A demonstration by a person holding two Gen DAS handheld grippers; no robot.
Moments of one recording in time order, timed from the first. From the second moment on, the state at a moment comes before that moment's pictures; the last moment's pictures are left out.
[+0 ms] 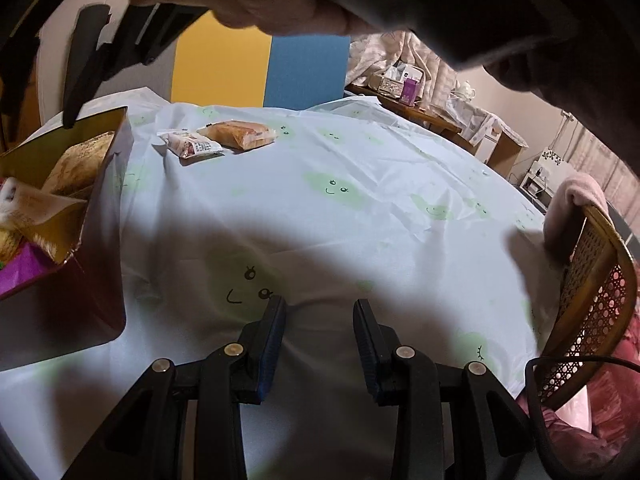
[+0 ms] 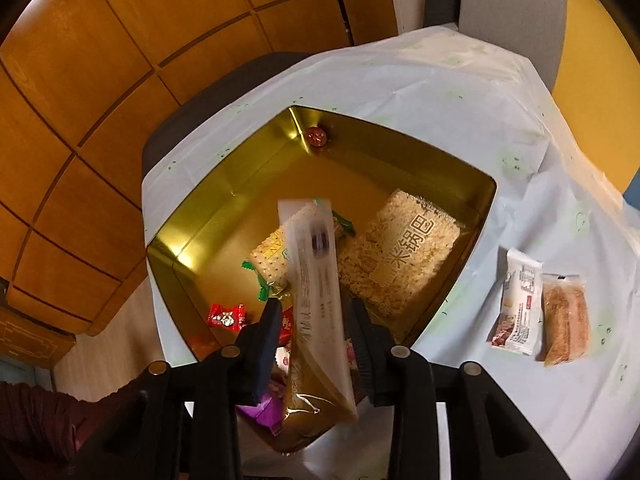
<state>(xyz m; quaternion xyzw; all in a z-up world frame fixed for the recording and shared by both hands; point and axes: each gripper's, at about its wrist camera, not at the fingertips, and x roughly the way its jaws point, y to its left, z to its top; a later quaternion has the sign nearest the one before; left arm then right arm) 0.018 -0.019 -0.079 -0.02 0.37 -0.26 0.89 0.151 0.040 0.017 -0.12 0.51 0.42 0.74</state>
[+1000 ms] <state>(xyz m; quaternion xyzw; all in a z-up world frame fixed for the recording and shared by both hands) 0.025 -0.034 -0.072 0.00 0.41 -0.23 0.88 0.153 -0.237 -0.049 -0.09 0.54 0.13 0.83</state>
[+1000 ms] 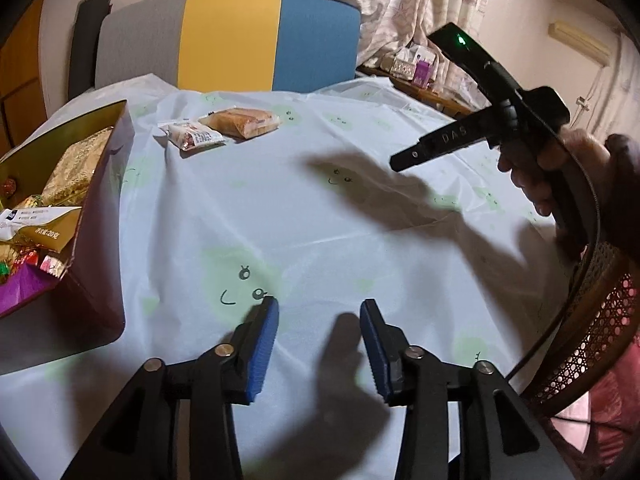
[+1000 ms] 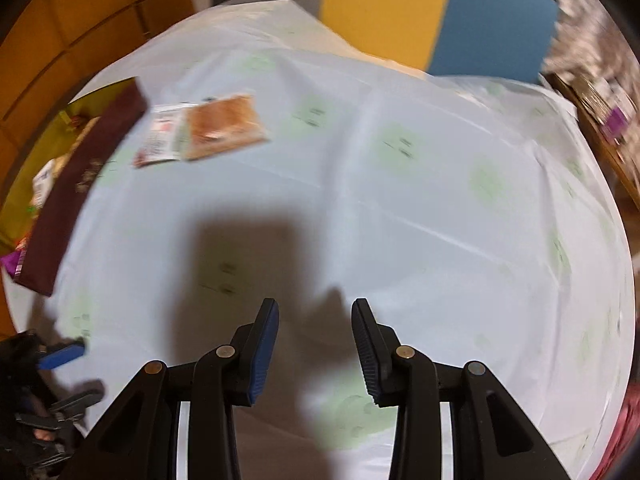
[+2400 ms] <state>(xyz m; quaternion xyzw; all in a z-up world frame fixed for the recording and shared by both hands) 0.286 -0.022 -0.063 0.00 0.54 0.03 0.84 0.154 -0.241 -0.039 -0.10 0.53 0.11 0.84</state>
